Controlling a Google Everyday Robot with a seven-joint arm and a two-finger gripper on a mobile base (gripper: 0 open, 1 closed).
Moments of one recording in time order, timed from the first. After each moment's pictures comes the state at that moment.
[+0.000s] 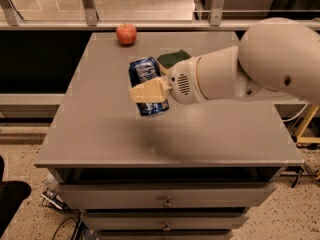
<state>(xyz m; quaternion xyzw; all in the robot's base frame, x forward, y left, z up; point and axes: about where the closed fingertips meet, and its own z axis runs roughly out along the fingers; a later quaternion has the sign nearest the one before) 0.506 0.008 0.921 -0.27 0.83 0.31 0.37</state>
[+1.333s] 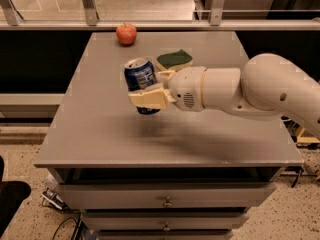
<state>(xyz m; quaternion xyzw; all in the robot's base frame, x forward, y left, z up) 0.529 0.022 0.908 -0.41 0.68 0.35 0.50</state>
